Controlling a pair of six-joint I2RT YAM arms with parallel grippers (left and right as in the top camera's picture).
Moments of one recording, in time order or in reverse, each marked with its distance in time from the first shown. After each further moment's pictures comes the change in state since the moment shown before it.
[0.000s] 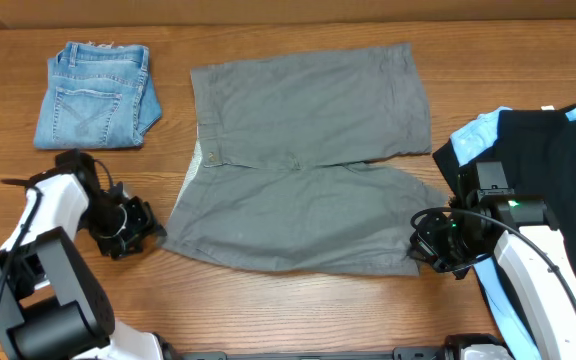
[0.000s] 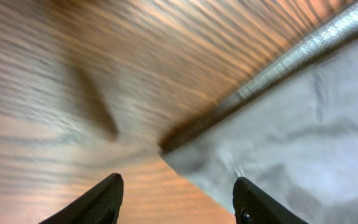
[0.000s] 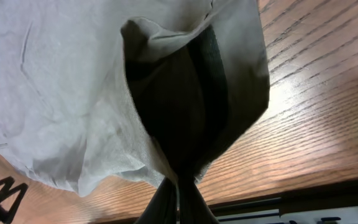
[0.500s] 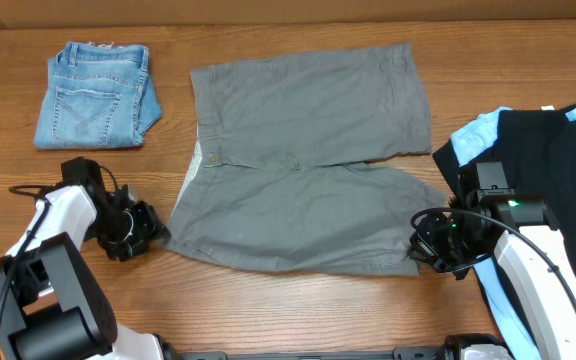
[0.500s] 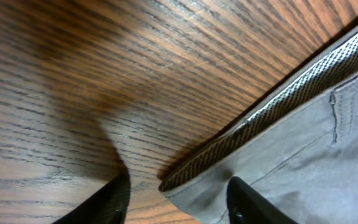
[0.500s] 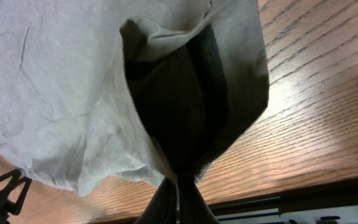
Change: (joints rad) left arm -0.011 -0.031 -0.113 0.177 -0.002 -0.010; right arm 0.000 0.000 0.000 -0.002 0.000 0.000
